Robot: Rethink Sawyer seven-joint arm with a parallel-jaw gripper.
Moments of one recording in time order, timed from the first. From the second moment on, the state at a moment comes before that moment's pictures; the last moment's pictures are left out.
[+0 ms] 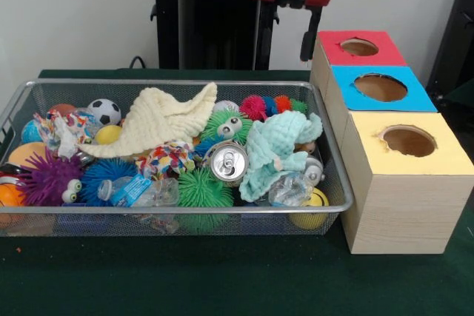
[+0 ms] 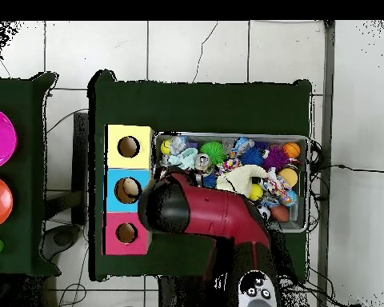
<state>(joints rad) -0.15 -0.87 -0.04 1.81 -0.03 0.41 1.66</state>
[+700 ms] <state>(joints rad) -0.20 -0.68 0.02 1.75 -0.11 0.41 1.66</state>
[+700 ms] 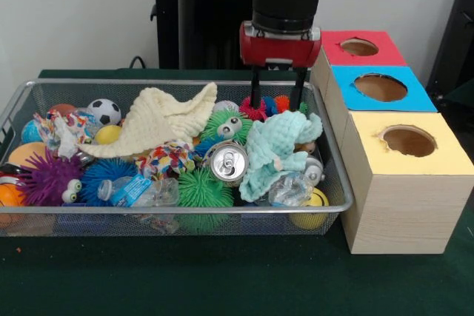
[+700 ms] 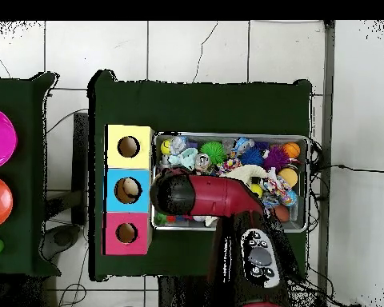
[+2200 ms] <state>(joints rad) -0.27 -0.40 0.04 1.72 -0.30 -0.01 1.66</state>
